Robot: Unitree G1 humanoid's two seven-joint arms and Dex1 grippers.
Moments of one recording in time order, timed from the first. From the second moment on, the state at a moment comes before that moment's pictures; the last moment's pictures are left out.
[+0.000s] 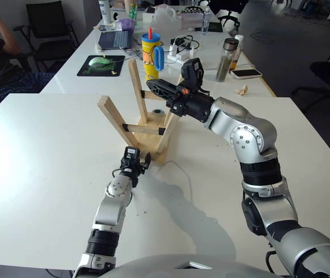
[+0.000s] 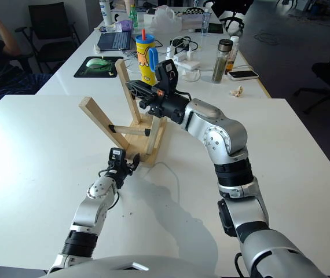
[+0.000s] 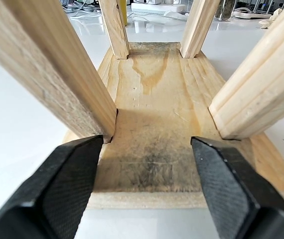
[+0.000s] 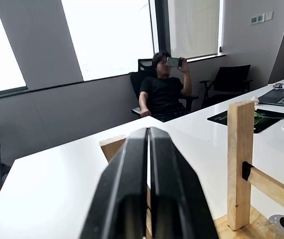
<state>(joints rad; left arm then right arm) -0.05 -0.01 -0.10 0.05 0.02 0.32 -0.12 -0.69 -0.17 0.04 -0.04 0.73 0.67 0.45</state>
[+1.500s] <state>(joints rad) -0.14 0.00 -0.11 0.10 0.00 0.37 -0.13 -0.51 -0.29 0.14 -0.07 0.60 0.88 0.60</state>
